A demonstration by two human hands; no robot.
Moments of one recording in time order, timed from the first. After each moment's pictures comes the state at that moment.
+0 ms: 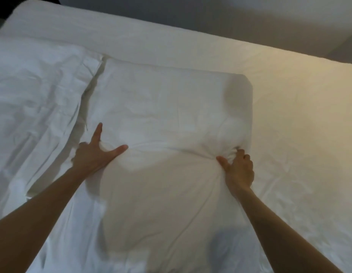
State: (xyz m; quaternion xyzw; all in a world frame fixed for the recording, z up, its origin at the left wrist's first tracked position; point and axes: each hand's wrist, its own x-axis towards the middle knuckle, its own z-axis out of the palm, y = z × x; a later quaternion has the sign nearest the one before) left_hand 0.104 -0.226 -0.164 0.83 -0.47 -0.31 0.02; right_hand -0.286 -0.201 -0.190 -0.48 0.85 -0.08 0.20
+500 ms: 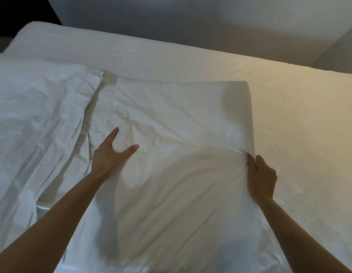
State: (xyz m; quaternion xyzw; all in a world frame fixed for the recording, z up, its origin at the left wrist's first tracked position) left_hand 0.058 -0.230 -0.124 0.79 -0.49 -0.33 0.18; right_hand -0.343 -0.184 -0.151 -0.49 0.83 -0.20 0.14
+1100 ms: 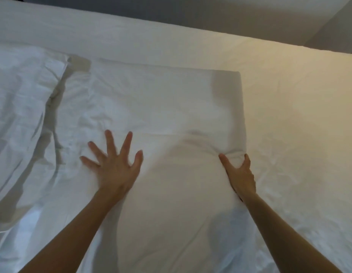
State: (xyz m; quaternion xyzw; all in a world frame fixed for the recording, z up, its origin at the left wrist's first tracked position) left_hand -0.013 -0.215 -0.198 0.77 -0.62 -0.15 -0.04; right_hand -0.337 -0.189 -0.197 -0.30 0.87 -0.13 0.36
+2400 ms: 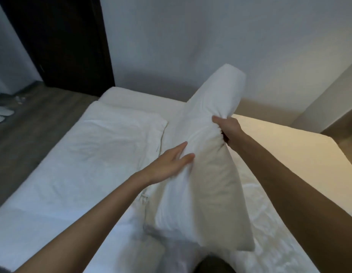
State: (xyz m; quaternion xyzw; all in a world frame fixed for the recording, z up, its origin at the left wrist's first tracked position) left_hand 0.199 -0.055 0.140 0.51 -0.66 -0.51 0.22; right_hand -0.004 -0.147 0.178 -0.41 0.65 -0.42 0.47
